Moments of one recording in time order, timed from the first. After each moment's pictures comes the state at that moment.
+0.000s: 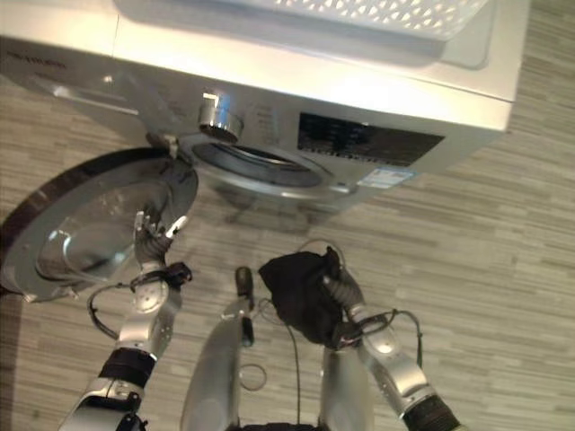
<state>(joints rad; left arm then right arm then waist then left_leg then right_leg) -0.35 0.29 -0.09 0.44 -0.46 -0.25 0.44 -0.09 -0.39 0.46 0.10 0.49 -0.09 -0.07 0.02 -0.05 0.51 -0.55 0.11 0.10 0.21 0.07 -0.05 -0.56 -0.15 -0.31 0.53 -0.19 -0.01</state>
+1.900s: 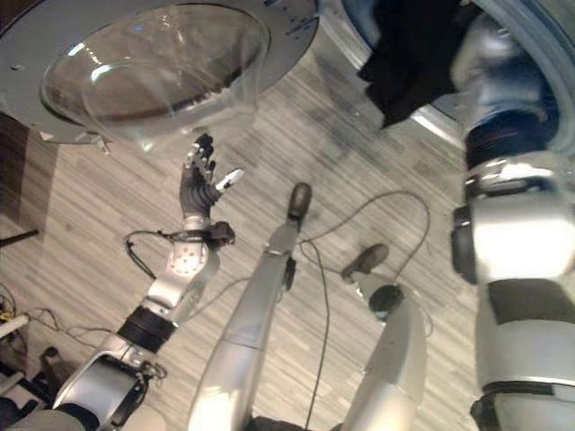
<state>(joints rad) -0.57 0.36 -0.41 0.28 -0.47 -0.28 0.51 -1.63 -0.66 0.22 1.20 0.39 -0.12 -0.72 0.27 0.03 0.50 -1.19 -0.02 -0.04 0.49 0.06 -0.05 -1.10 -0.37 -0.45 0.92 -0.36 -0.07</state>
